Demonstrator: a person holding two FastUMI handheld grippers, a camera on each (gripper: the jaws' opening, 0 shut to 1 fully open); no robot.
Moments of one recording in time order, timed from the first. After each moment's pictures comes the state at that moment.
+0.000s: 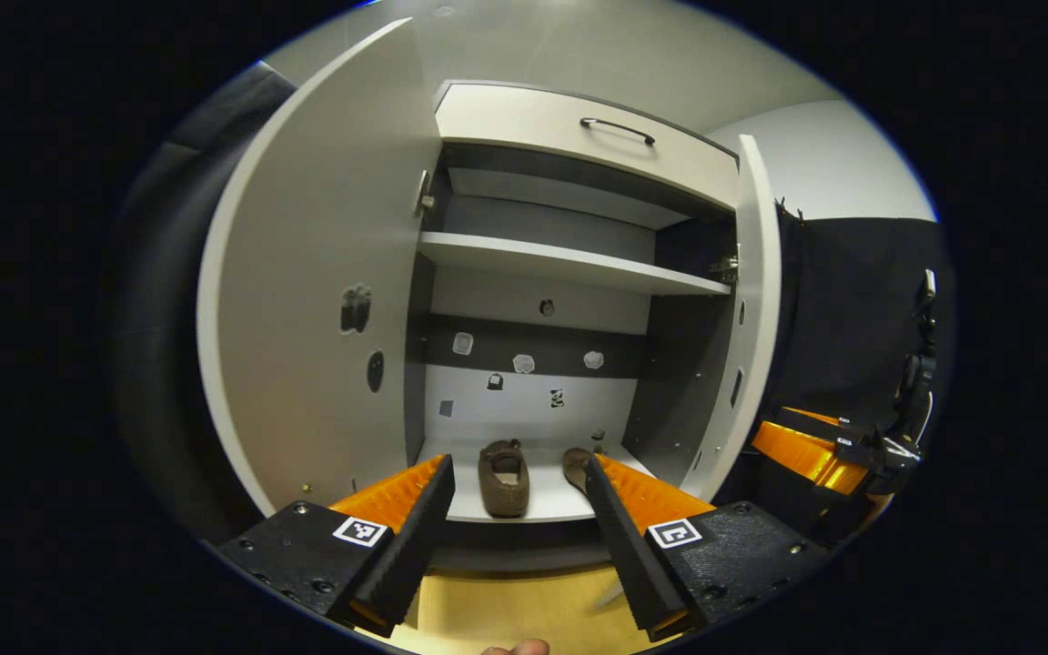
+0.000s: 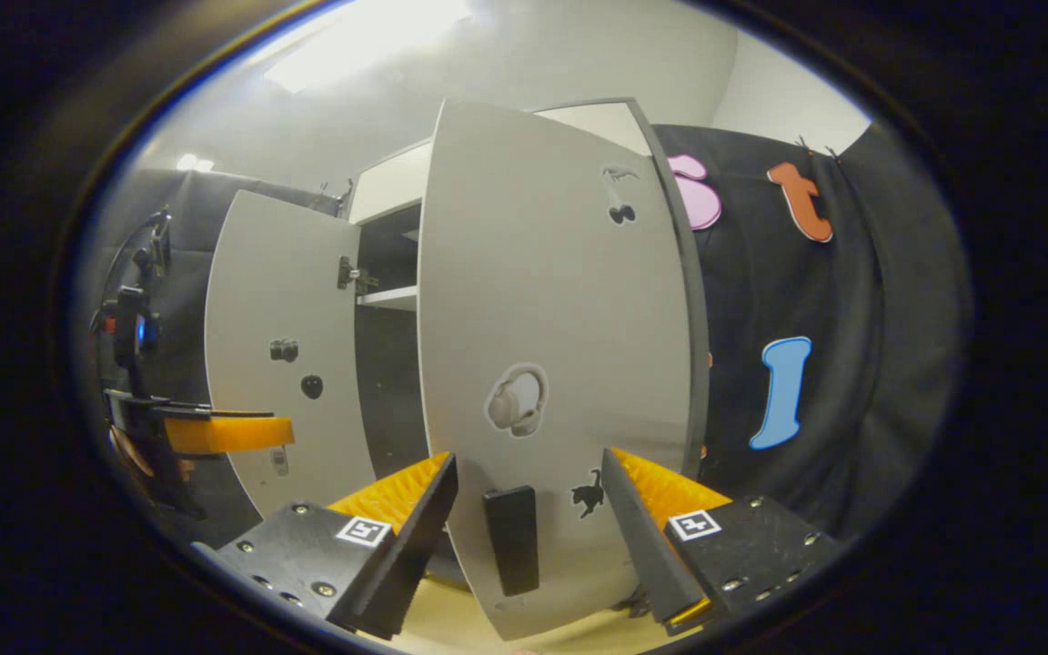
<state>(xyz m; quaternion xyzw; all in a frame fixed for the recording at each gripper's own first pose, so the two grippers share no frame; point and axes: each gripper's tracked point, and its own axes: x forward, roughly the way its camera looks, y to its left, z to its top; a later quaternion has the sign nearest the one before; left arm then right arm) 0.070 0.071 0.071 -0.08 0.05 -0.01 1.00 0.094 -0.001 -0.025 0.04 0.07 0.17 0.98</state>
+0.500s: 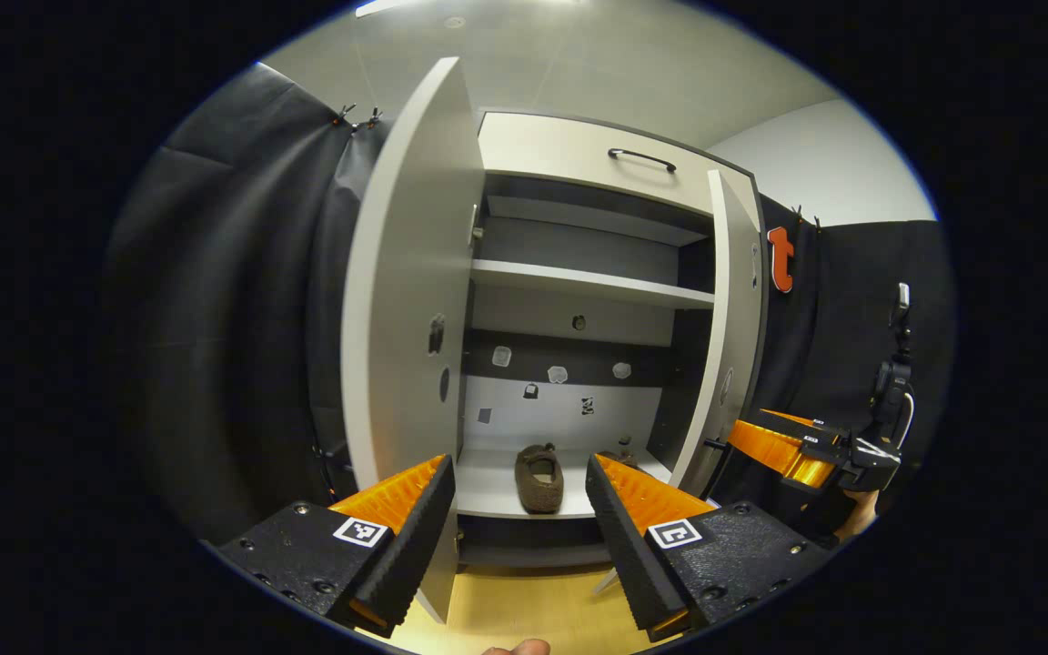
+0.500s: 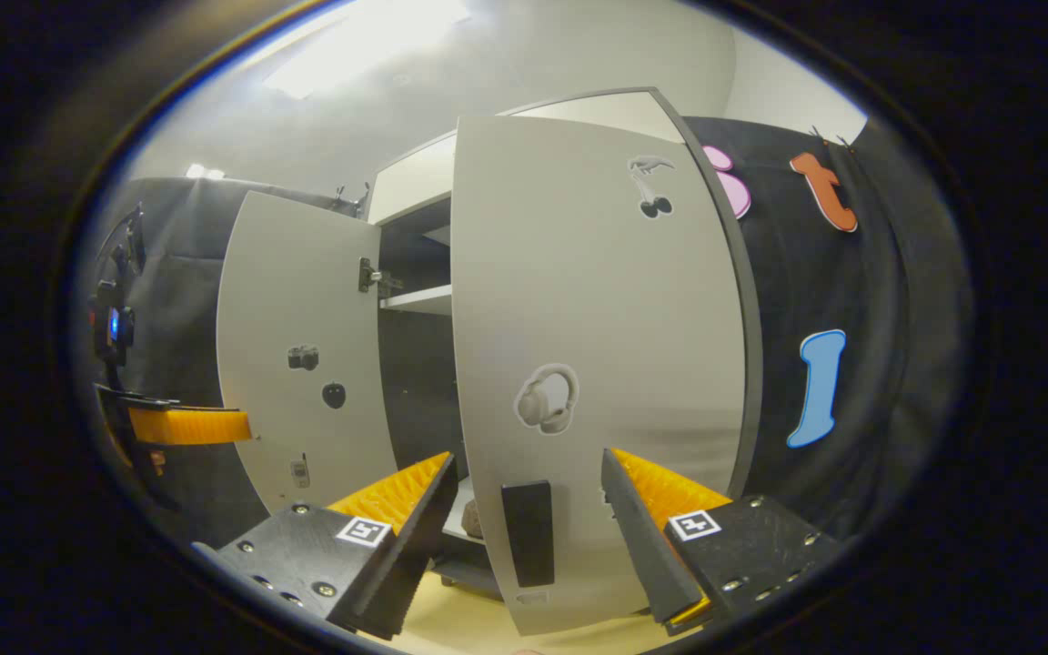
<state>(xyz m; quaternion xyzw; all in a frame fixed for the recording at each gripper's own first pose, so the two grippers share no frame) 0.015 0.108 0.091 -0.07 0.04 0.03 1.00 0.104 0.034 -0.024 0.05 0.06 0.21 0.98</state>
